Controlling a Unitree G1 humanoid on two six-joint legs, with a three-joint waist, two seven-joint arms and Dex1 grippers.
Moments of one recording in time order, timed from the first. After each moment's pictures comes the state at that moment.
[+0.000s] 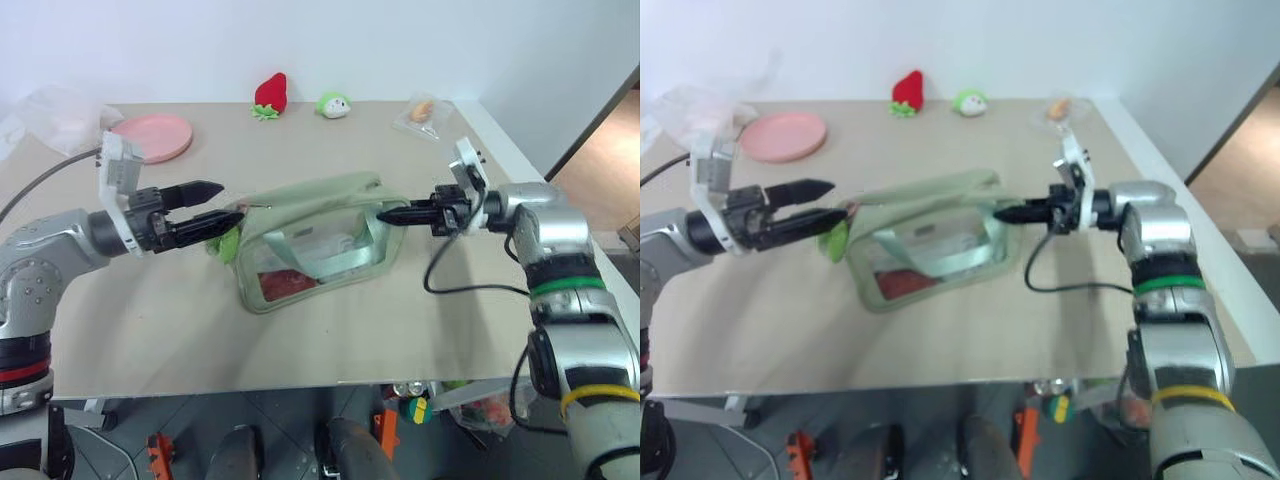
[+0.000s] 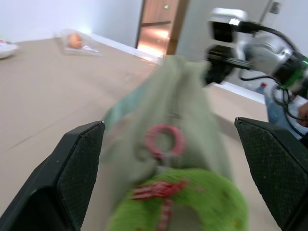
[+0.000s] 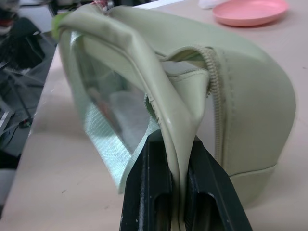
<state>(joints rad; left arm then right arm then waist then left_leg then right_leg) -0.54 0.82 0.32 -0.12 -0.88 0.80 -0.94 -0.94 -0.64 0.03 0.56 0.35 0.38 1.54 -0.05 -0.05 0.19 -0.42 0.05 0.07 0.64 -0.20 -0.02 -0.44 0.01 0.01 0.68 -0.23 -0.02</state>
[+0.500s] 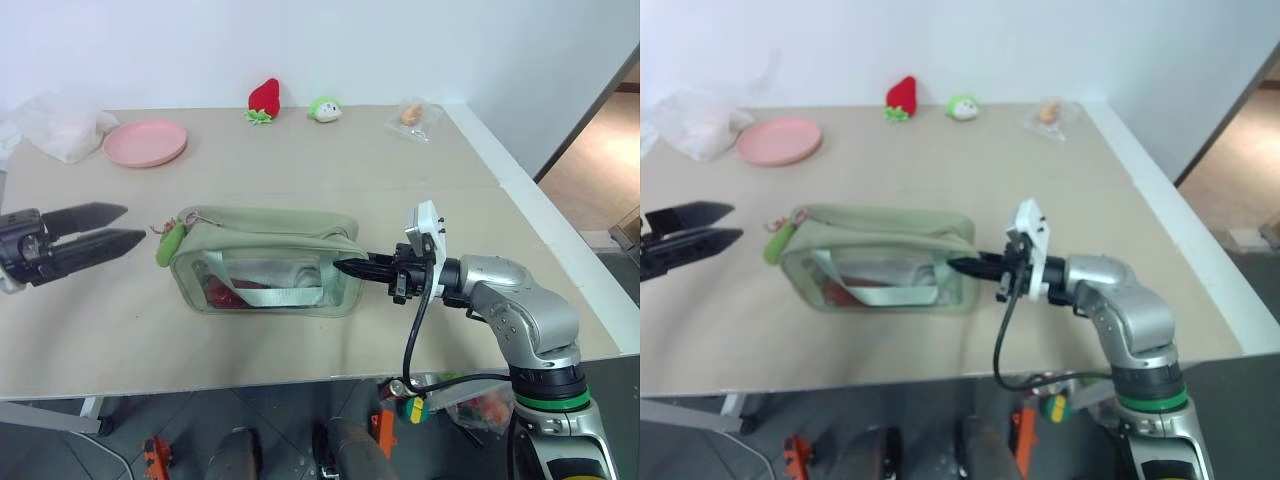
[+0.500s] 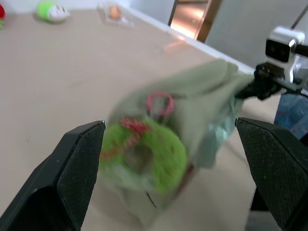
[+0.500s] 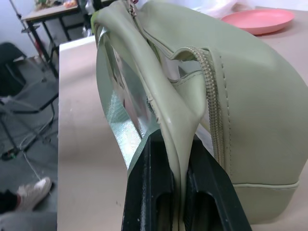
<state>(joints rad) -0.19 1.04 0.65 -0.17 -0.99 0.98 -1.07 -0.48 -0.50 -0.01 -0.28 0.52 0.73 1.00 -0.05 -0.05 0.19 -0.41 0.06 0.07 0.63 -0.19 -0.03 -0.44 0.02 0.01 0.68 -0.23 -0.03</state>
